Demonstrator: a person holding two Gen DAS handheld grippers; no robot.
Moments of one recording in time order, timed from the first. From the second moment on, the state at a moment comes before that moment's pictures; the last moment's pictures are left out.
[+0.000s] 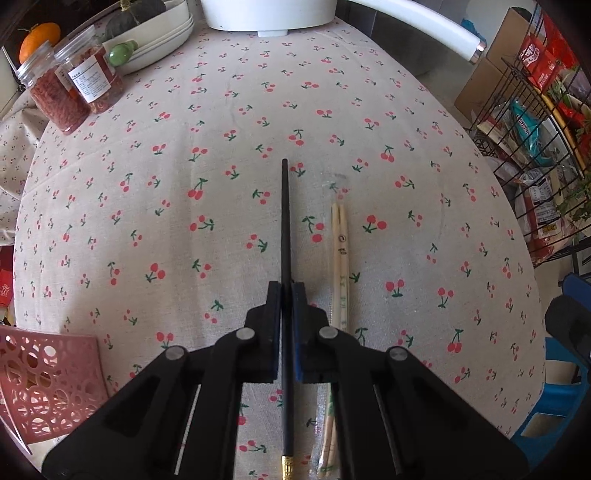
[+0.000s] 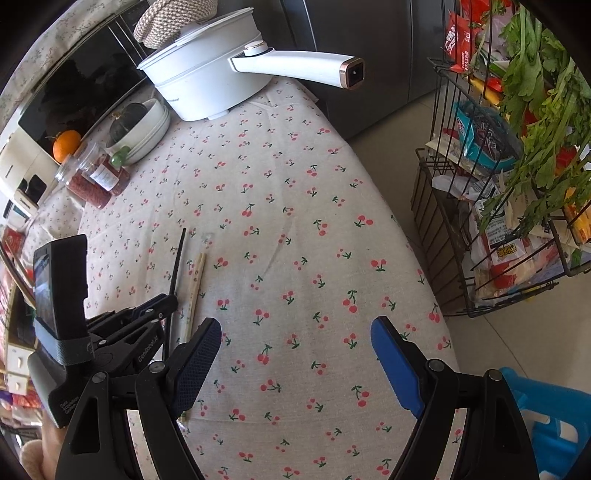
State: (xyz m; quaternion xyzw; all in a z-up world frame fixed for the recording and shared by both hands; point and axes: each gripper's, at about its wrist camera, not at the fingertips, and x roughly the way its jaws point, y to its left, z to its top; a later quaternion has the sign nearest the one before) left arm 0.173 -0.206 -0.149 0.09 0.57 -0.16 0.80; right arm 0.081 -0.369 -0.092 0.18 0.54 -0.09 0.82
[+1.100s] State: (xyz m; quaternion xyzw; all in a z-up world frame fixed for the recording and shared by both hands) left arm 0.074 -0.044 -0.050 0.01 0.44 -0.25 0.86; right arm 0.151 -0.260 -0.158 0.13 0.60 -0.06 0.79
